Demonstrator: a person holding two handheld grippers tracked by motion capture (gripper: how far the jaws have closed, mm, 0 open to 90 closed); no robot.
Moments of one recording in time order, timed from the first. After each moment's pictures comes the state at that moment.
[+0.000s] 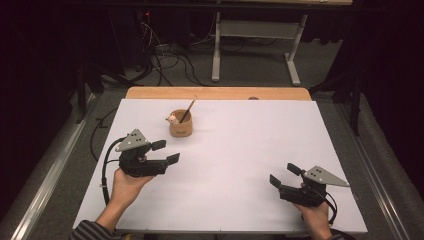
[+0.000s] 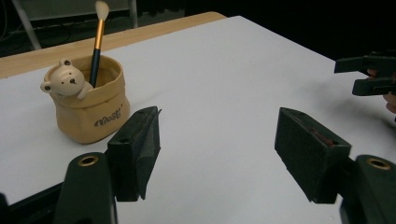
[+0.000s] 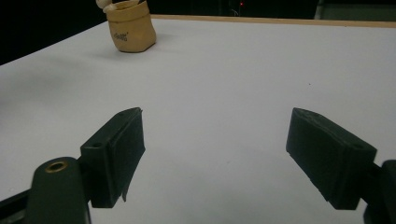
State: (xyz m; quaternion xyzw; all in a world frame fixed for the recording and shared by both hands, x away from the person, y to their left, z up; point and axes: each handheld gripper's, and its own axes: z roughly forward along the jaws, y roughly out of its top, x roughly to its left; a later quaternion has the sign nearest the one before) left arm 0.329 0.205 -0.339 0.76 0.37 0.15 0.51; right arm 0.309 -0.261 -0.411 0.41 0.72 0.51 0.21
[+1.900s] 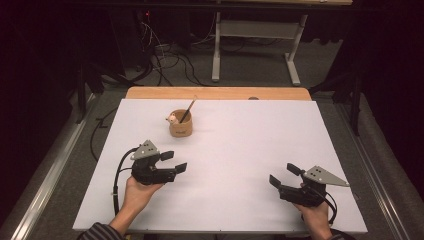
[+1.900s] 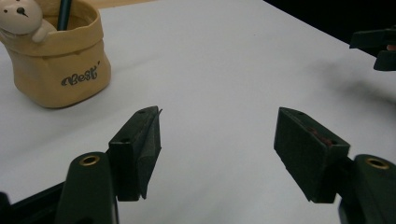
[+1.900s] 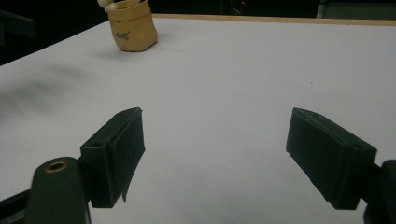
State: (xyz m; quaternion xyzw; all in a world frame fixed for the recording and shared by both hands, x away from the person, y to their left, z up) left arm 0.332 0.189 -0.383 0.76 0.39 0.12 0.50; right arm 0.309 -0.261 -0.411 0.41 0.73 0.51 0.20
